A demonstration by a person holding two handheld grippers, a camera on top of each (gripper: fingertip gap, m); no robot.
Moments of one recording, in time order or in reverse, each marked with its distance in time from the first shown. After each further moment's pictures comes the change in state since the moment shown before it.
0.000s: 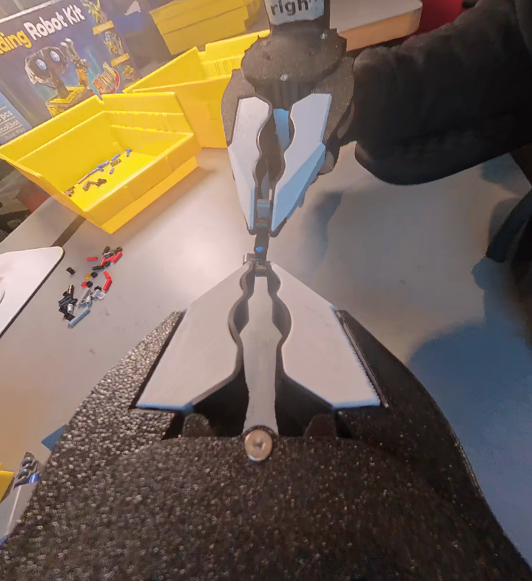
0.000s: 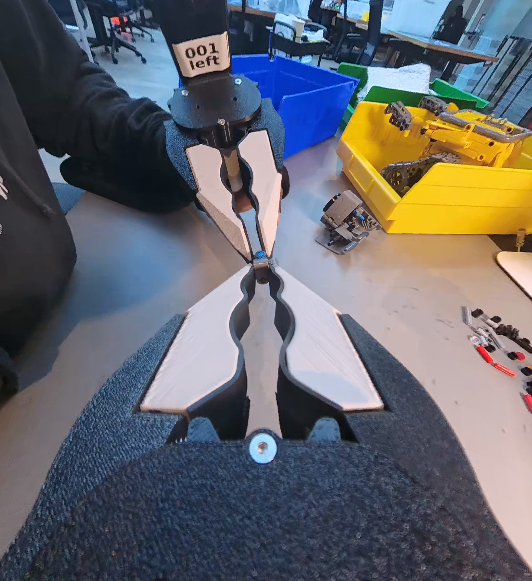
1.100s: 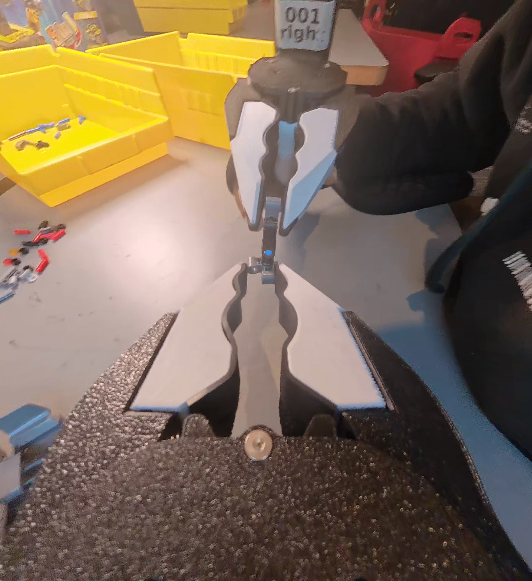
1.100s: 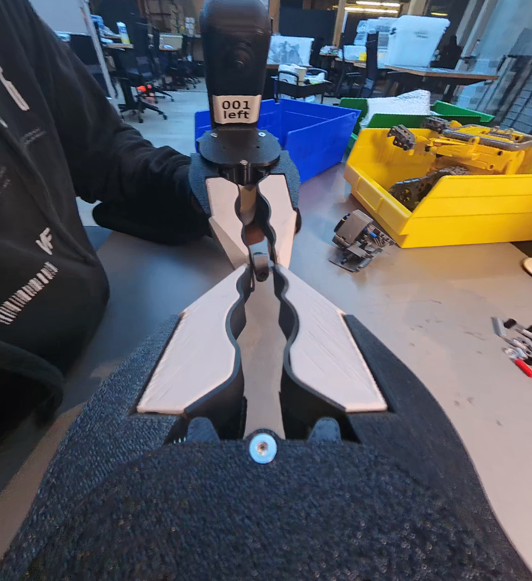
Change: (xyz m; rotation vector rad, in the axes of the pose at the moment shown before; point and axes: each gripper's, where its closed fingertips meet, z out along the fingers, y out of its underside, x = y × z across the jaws) left arm 0.006 -0.001 0.003 0.026 0.111 -0.221; right arm -0.006 -0.014 0.001 0.108 -0.032 0.091
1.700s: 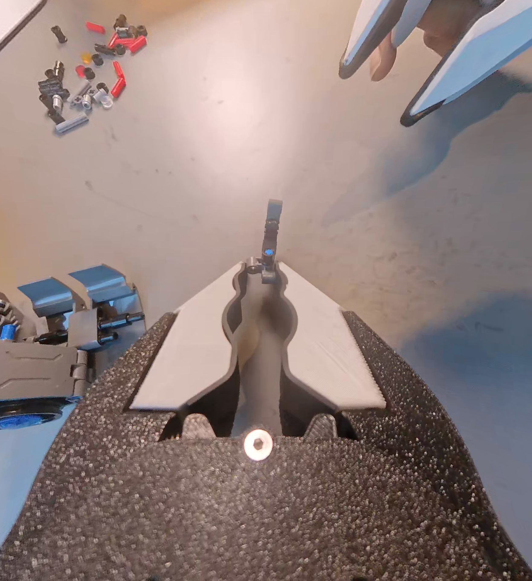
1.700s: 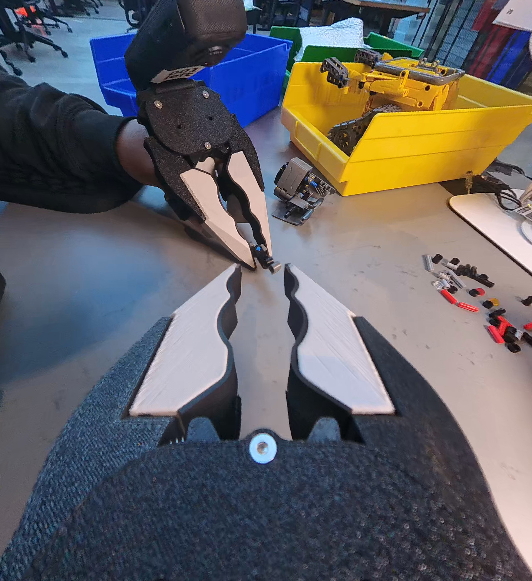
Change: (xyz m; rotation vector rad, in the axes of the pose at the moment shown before) left arm -0.063 0.076 -0.009 -0.400 -0.315 -0.165; right arm 0.041 0.029 -0.009 -0.146 0.203 0.018
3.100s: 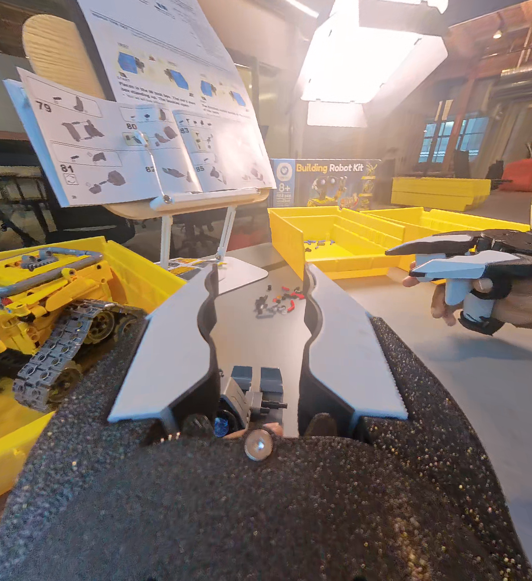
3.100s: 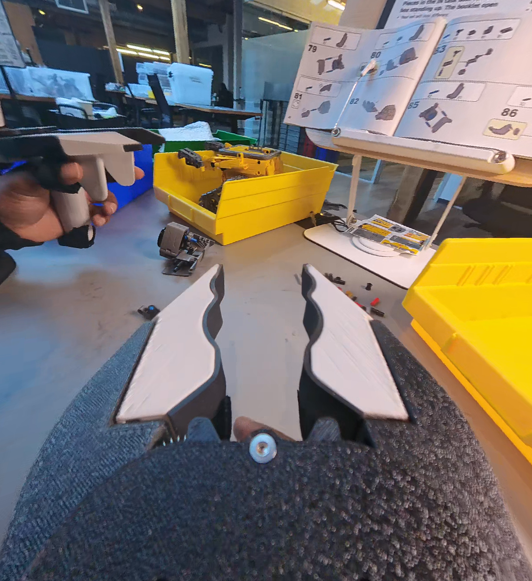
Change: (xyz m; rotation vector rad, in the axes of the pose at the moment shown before) left arm -0.091 -0.078 -0.135 0.847 -0.348 -0.147; right arm 0.079 -0.023 -0.040 0.227 0.413 0.078
